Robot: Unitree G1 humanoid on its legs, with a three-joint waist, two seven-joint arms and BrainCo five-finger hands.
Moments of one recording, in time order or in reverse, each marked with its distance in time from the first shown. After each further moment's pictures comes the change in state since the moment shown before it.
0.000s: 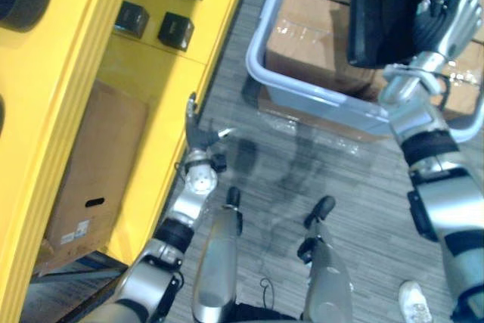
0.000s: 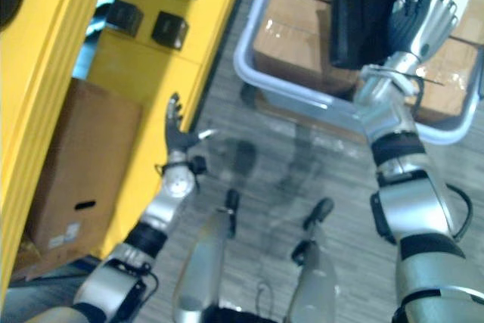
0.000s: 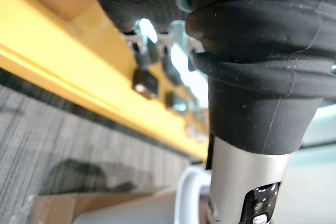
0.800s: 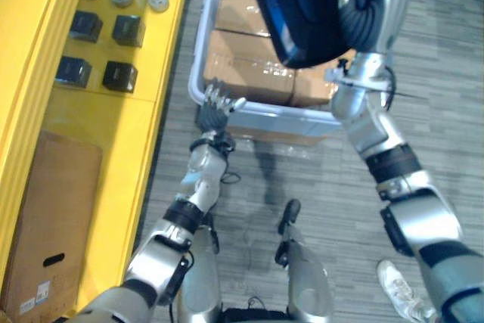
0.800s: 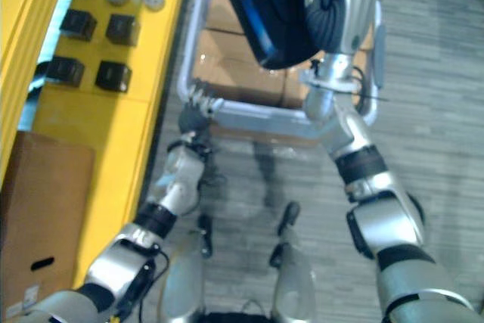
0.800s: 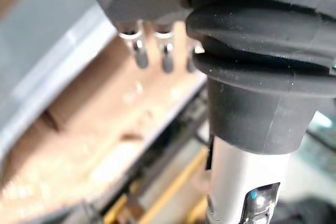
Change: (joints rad) left arm -0.096 -0.032 0.006 -0.027 -0.789 -0.103 -0.454; right arm 0.207 0.132 -0.011 -0.471 -0.315 -0.188 0.091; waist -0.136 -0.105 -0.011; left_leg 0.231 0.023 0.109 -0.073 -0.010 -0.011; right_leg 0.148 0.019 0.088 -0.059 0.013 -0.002
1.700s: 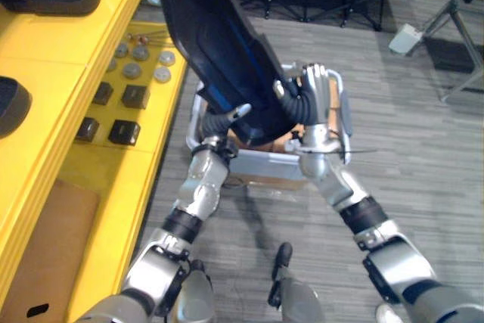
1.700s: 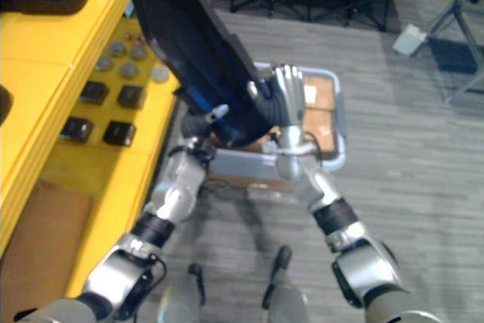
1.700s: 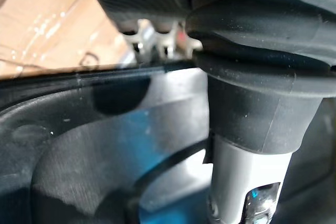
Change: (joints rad) left arm 0.079 -0.007 -0.019 -0.053 0.093 0.067 0.054; right arm 0.267 0.119 0.080 -0.126 -0.035 -0.097 0.140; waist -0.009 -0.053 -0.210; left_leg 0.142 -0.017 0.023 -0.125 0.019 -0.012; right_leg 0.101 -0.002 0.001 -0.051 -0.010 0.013
